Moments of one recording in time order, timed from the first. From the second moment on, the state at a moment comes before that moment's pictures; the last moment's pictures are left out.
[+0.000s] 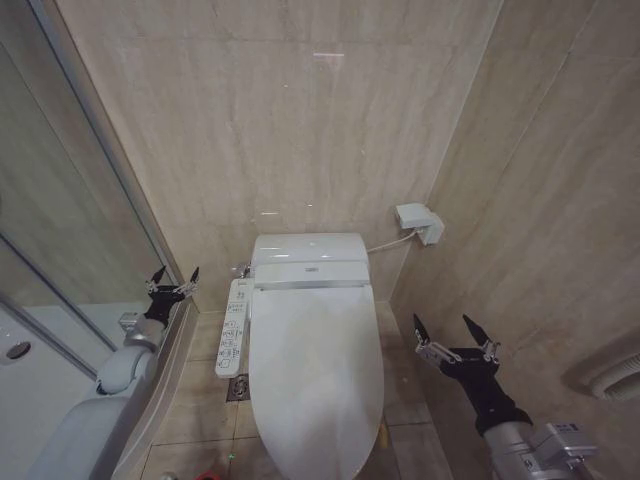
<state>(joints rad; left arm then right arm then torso) 0.88 -1.05 -0.45 -1.36 -0.49 -0.19 0.10 -1.81 1.43 0.70 2.50 0.33 -0.15 0.02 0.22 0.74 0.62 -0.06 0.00</state>
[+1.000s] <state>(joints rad) 0.53 -1.01 -0.19 -0.94 -0.48 -0.31 0.29 -1.81 1.43 0.70 2.50 0.33 -0.15 0.02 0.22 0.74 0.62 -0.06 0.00</state>
